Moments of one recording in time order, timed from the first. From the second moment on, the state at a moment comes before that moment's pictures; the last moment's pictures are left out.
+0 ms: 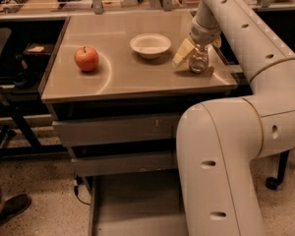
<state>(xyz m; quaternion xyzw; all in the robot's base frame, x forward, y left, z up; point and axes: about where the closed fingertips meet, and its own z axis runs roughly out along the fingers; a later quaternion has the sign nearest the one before) 0.779 -0.192 0.821 -0.26 0.96 -0.01 0.13</state>
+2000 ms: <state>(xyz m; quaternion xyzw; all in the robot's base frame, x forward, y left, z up) 0.777 -0.196 0.815 -0.27 0.95 0.01 0.13</state>
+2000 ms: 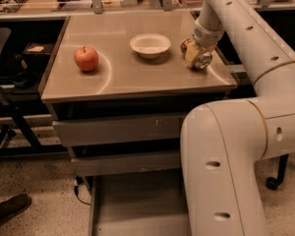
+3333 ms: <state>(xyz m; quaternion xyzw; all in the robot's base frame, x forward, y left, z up) 0.665 -0.241 0.836 -0.28 0.95 0.03 0.11</state>
